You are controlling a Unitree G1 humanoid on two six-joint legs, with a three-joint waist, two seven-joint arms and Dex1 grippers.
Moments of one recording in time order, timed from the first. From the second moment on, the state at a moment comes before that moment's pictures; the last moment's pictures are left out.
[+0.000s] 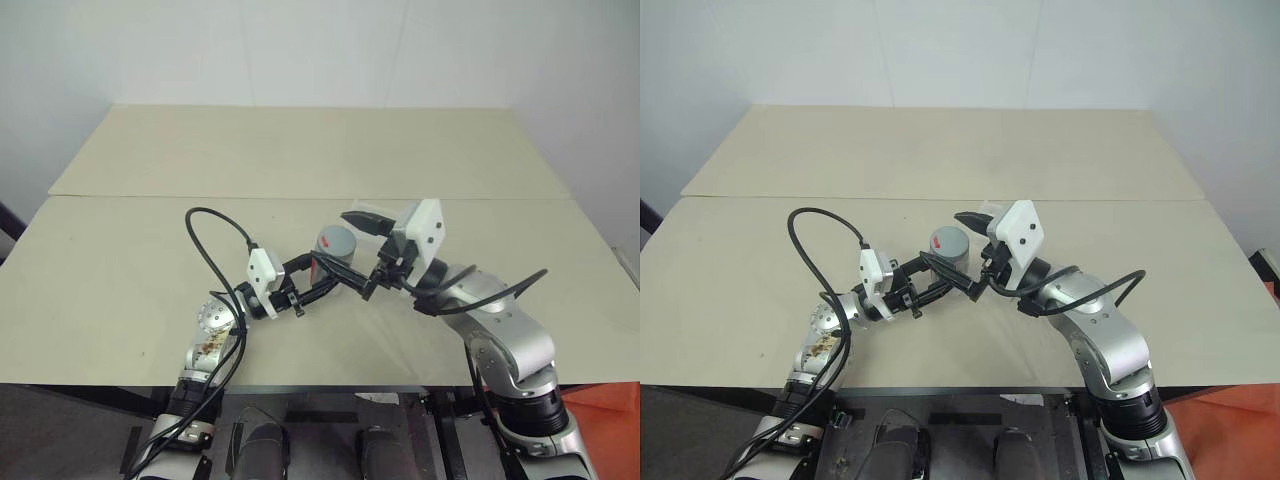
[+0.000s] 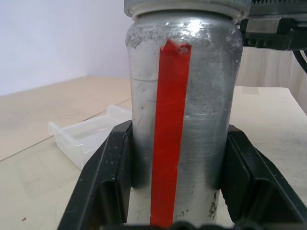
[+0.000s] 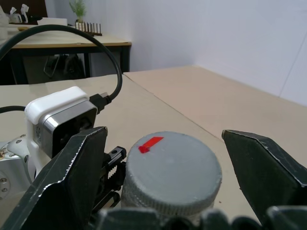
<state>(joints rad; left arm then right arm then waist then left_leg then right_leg) -0.36 0.21 -0.08 0.19 -0.33 -0.17 -0.97 -0.41 -0.39 0.14 -0.48 0.44 0.50 0.56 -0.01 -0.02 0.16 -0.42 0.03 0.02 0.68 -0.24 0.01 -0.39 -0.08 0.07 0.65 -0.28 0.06</state>
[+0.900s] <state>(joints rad) -0.36 0.21 -0.08 0.19 -0.33 -0.17 -0.97 -0.41 -0.39 0.14 -0.48 0.44 0.52 0.57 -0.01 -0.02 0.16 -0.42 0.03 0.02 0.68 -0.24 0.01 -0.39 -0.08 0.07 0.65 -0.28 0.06</state>
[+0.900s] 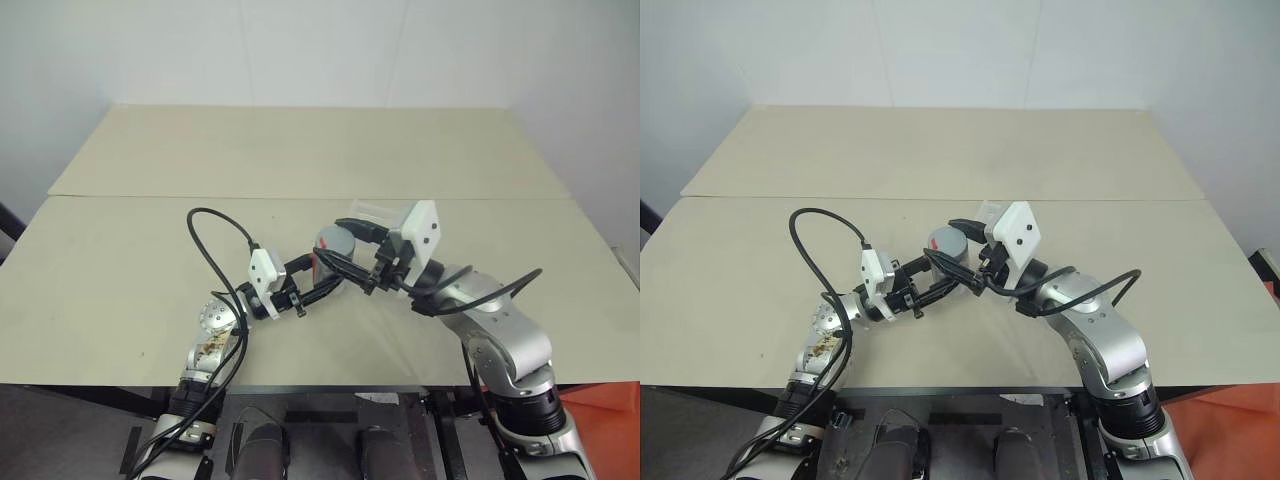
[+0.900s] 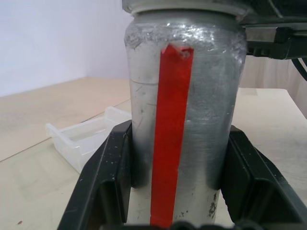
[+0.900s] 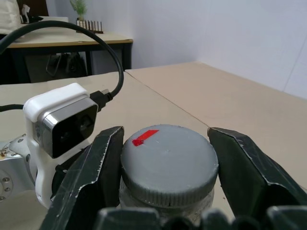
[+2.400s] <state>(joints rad) -0.32 0.24 -0.06 0.10 -0.40 -0.10 -1.00 -0.33 -0.59 -0.15 -0.29 0.53 0.59 0.63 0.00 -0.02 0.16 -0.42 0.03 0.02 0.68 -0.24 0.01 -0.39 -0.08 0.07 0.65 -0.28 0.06</state>
